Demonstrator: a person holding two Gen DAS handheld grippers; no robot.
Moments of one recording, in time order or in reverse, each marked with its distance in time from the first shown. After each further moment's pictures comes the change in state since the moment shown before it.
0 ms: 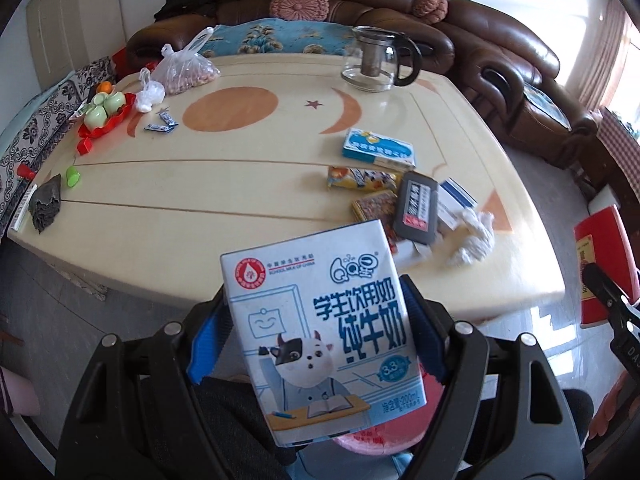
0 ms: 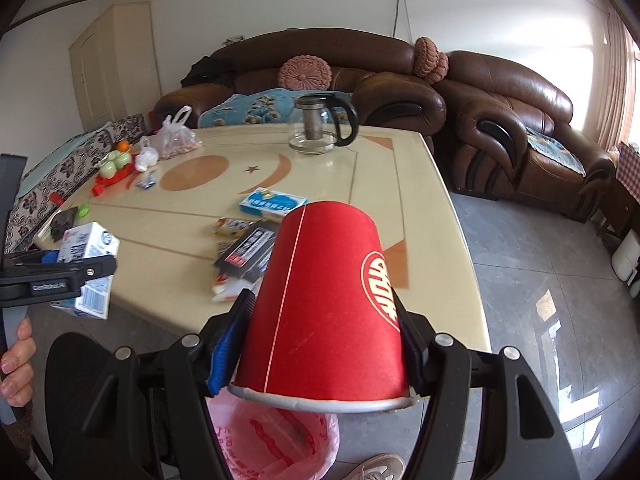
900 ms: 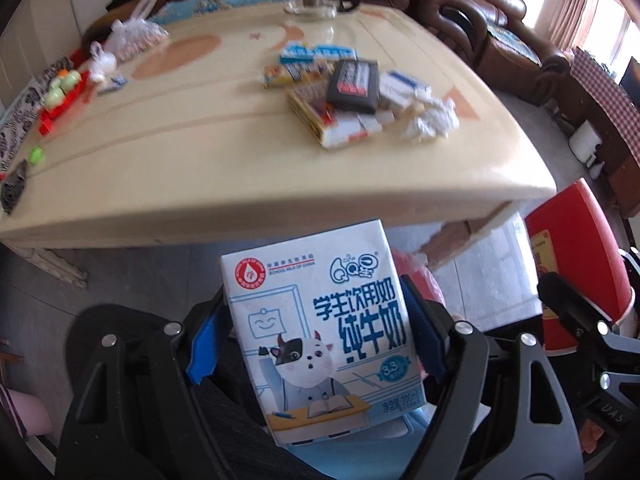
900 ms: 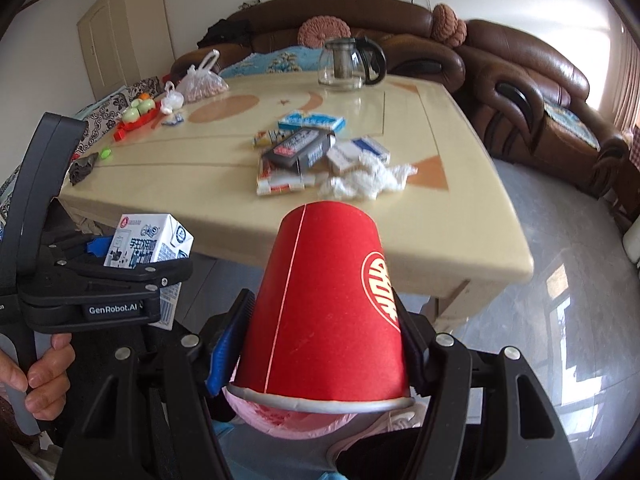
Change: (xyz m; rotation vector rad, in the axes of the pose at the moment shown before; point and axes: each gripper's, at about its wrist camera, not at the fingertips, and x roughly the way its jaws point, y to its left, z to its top) left arm 0.032 -0.040 -0.091 0.134 0.147 -0.072; right arm -0.002 0.038 -0.094 -0.006 0.144 0.042
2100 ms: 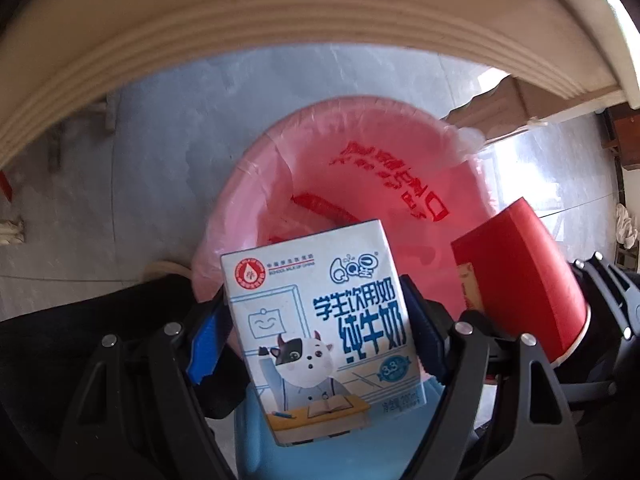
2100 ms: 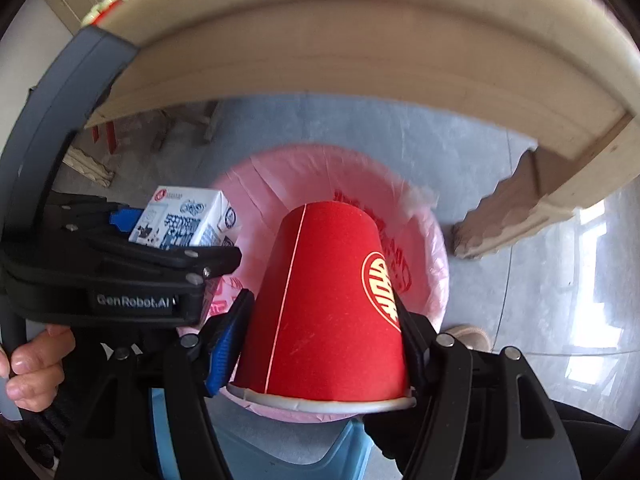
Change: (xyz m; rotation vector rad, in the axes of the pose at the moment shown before) left arm 0.207 -0.011 -0.043 0.013 0.477 -0.116; right arm 0.195 -0.010 -0.091 0.049 0.442 0.104
